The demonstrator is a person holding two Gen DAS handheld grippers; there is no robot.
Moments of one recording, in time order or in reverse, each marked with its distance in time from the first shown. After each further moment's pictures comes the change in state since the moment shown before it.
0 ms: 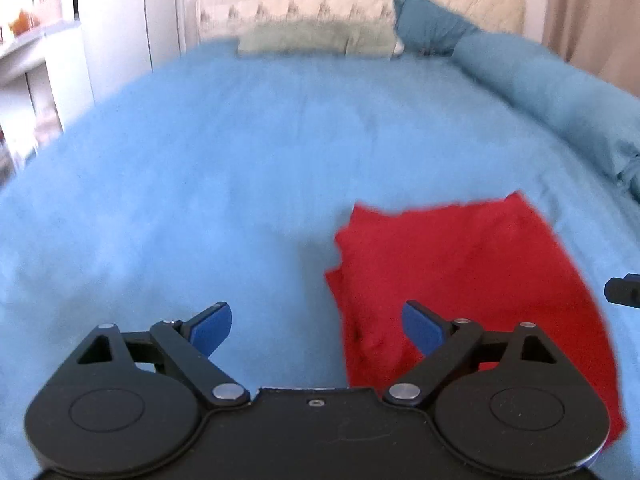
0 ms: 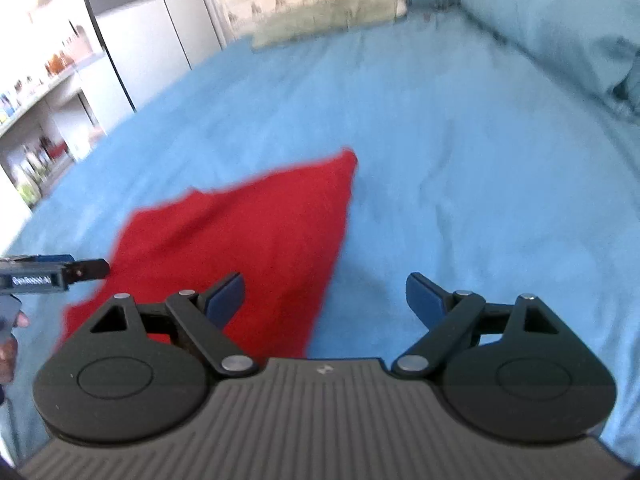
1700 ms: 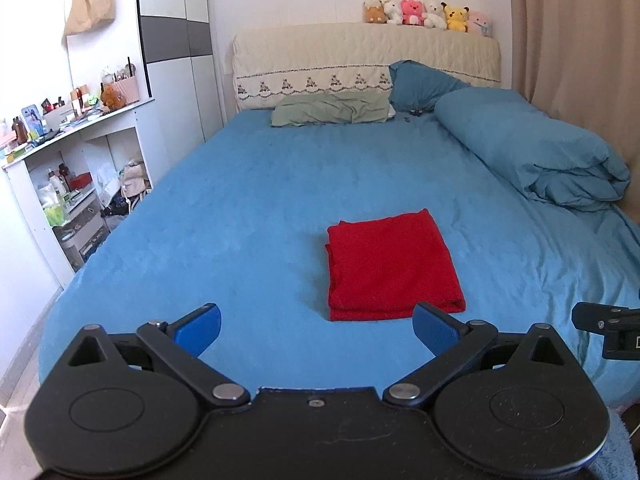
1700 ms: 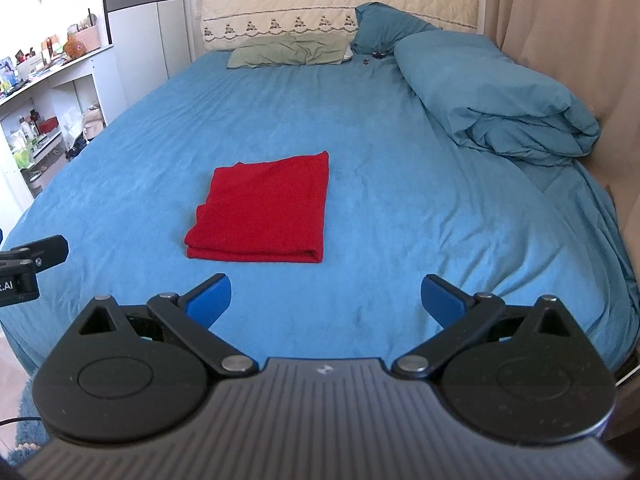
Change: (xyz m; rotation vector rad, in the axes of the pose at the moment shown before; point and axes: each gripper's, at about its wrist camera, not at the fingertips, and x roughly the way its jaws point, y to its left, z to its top) left arm -0.348 -0.062 -0.099 0.015 -0.134 0.109; right arm -0.347 0.157 -0.102 -0.078 -0.021 -0.285
